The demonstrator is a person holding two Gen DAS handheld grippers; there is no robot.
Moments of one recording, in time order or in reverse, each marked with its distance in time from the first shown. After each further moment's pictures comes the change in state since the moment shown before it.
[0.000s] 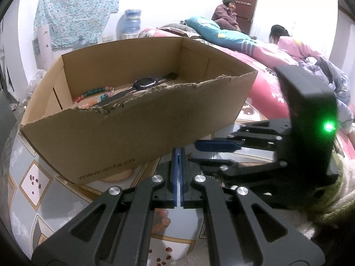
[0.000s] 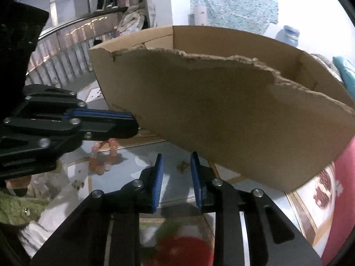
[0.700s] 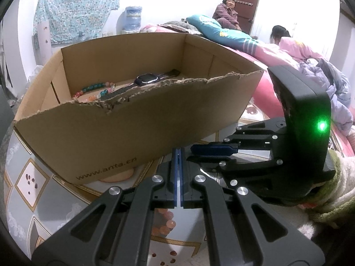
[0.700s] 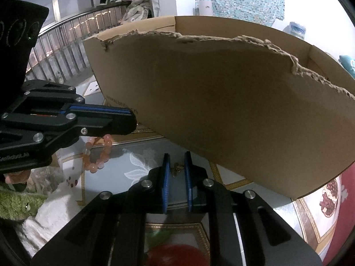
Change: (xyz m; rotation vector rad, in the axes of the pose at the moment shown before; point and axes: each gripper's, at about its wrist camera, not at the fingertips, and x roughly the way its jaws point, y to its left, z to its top) left arm 0.008 0.007 -0.002 -0.015 0.012 -0.012; right arm 0.010 0.000 -0.001 -0.009 0.038 0.015
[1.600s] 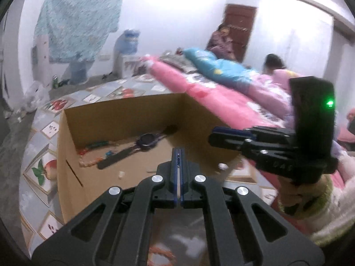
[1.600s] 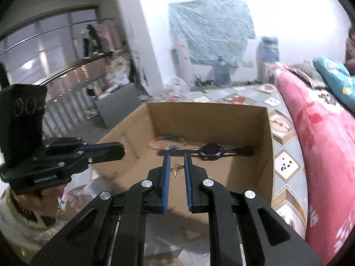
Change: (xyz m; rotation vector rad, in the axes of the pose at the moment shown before) left arm -0.029 0.021 0.094 -0.034 -0.144 -0.042; right arm -0.076 -0.063 0.088 0.225 -0.257 -0.018
